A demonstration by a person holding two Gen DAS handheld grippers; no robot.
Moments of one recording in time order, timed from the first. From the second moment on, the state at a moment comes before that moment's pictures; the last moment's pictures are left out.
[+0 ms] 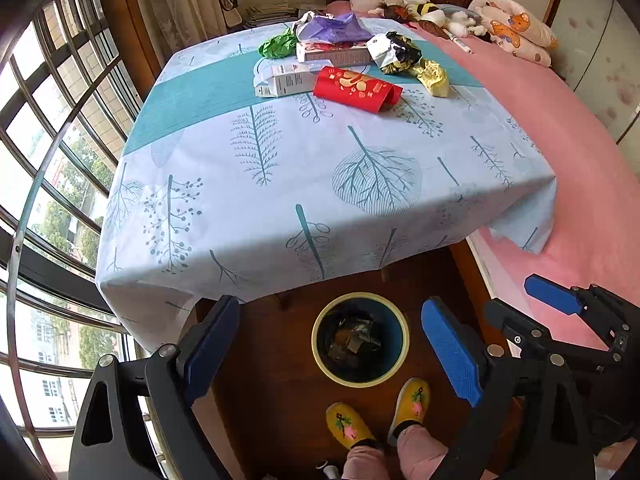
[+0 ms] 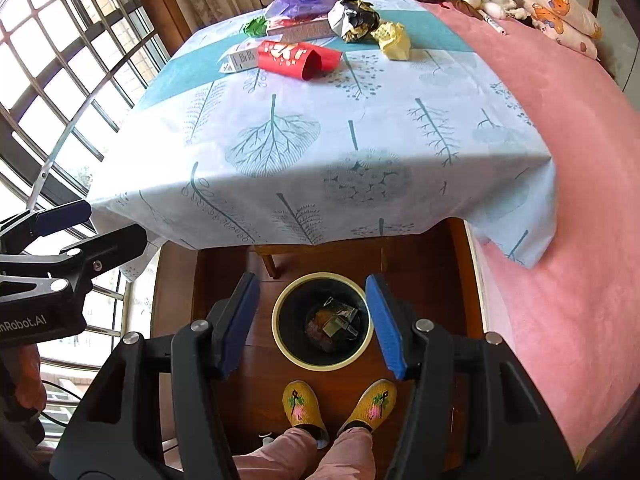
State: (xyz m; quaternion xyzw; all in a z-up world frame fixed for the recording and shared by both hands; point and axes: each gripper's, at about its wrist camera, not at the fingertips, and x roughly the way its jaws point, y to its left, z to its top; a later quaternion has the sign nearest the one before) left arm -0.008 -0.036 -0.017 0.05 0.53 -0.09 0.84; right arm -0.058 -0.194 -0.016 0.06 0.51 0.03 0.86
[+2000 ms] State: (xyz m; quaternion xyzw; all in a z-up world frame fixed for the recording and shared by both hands) left arm 0.355 -0.167 -0.091 -0.12 0.65 0.14 0.74; right arm 0.329 -0.337 -0.056 -0.04 0.55 0.23 0.80
